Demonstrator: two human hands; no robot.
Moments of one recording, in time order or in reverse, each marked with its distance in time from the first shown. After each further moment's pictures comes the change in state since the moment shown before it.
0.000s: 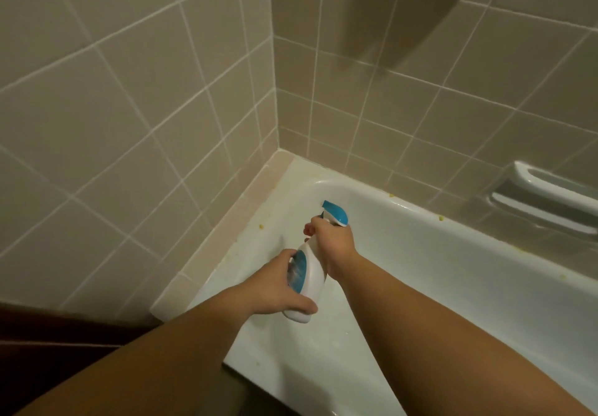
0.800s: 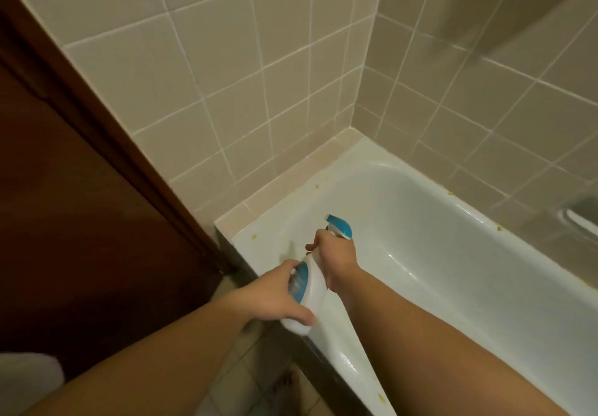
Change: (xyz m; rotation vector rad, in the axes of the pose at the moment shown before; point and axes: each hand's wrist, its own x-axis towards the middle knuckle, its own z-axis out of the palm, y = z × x) left_hand -0.147 -0.067 0.091 -0.193 0.097 -0.186; right_hand -0.107 0.106 0.017 -0.116 -0.243 0.137
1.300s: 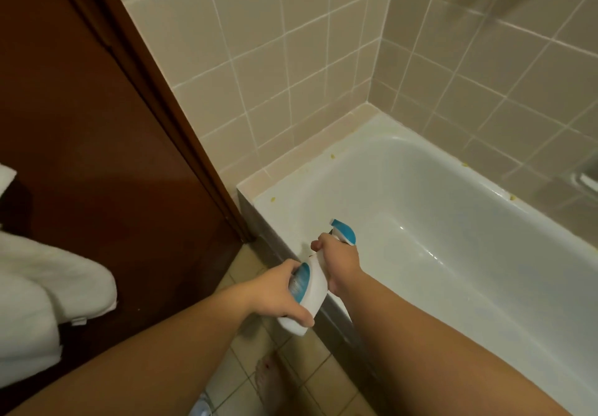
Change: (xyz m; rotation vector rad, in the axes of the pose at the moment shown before) left_hand -0.078 -0.051 0.071 0.045 -0.047 -0.026; right_hand -0.071 0.099 -0.017 0.039 -0.069 0.091
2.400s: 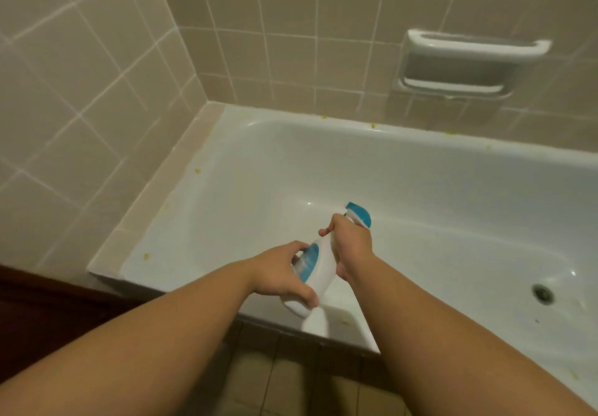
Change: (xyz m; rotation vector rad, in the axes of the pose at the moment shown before) left_hand 0.173 0.107 0.063 0.479 -0.284 0.336; right_hand 0.073 0.023 -0.169 0.586 0.421 -0.131
